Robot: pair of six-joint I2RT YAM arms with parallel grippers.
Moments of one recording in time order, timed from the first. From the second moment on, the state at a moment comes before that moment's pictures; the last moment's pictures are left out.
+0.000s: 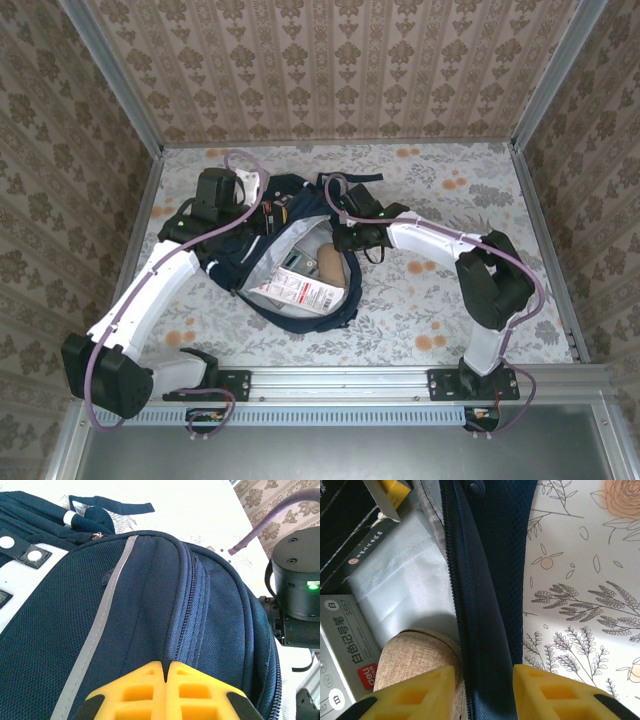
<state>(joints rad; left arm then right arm) -0.43 1.20 1.12 -0.57 0.42 -0.36 0.60 1.79 1.27 -0.51 -0.03 0.42</state>
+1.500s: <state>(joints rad) -0.40 1.18 1.12 -0.57 0.42 -0.41 0.66 1.59 1.08 -0.31 -0.66 0.24</state>
